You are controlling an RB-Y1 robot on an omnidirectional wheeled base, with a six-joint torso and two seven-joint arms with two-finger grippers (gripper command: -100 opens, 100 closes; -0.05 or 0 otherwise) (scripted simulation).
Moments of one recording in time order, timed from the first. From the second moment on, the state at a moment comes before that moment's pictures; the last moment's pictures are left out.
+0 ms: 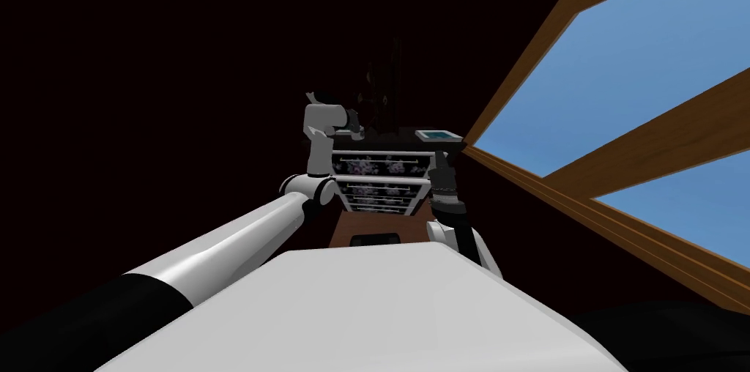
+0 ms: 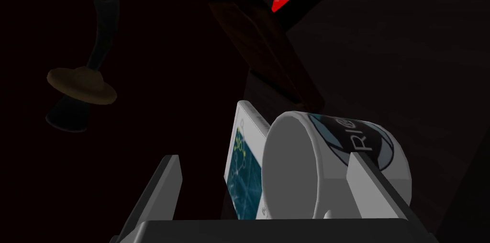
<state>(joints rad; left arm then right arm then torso) -1.14 0.13 0.13 -1.46 0.18 1.22 0.29 0.54 -0.03 0.02 -2.35 0.12 -0.45 0.16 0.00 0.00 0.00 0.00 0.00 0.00</state>
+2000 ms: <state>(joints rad) -1.36 0.15 0.07 -0.90 0.16 0.88 0.34 0.54 -0.03 0.02 -2.35 0.12 -0.45 0.16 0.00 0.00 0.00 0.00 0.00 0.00</state>
